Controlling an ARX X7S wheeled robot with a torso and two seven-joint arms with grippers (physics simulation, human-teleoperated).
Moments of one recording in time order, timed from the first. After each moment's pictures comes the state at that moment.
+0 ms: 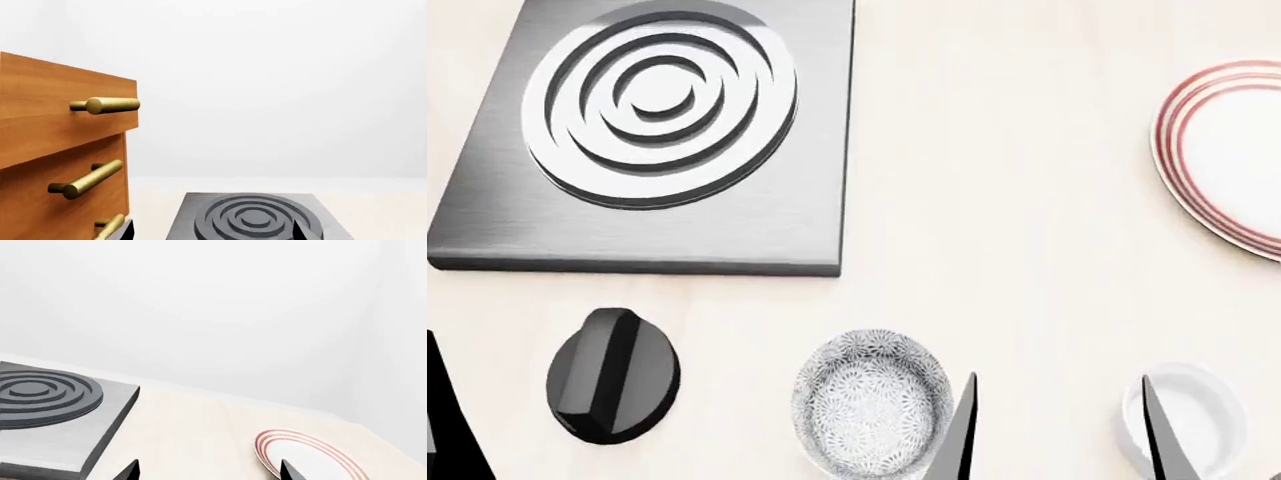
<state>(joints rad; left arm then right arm) 0.14 -0.29 0.08 0.70 -0.14 0.03 -0.30 -0.12 0.30 -0.21 -0.67 -0.09 0.12 0.38</state>
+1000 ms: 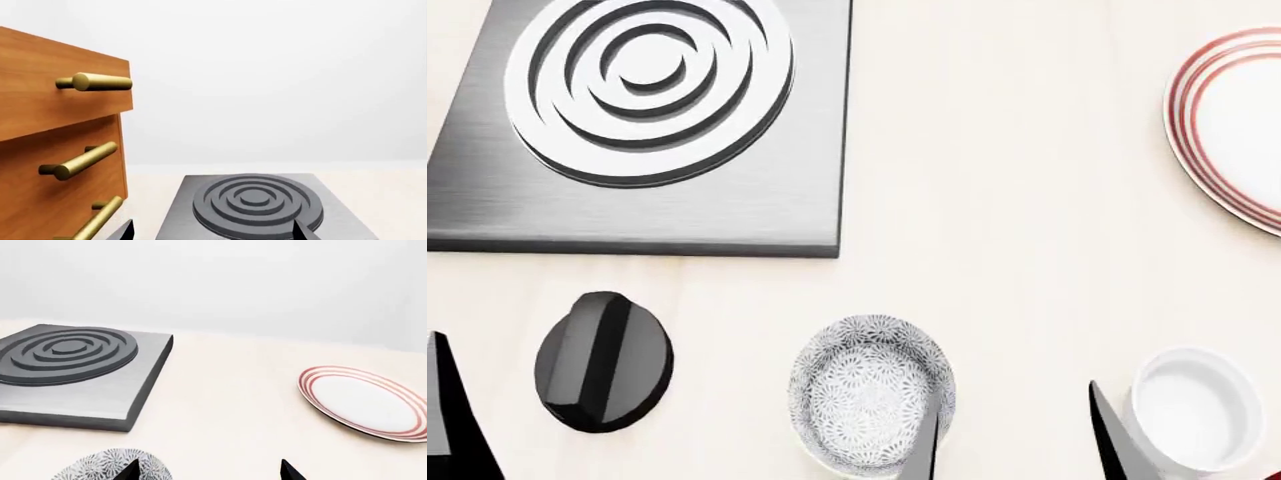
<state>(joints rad) 0.13 -0.31 0.11 0.68 -0.12 0.04 -0.32 -0.08 0.29 -0.20 -0.80 0.13 0.41 0.33</state>
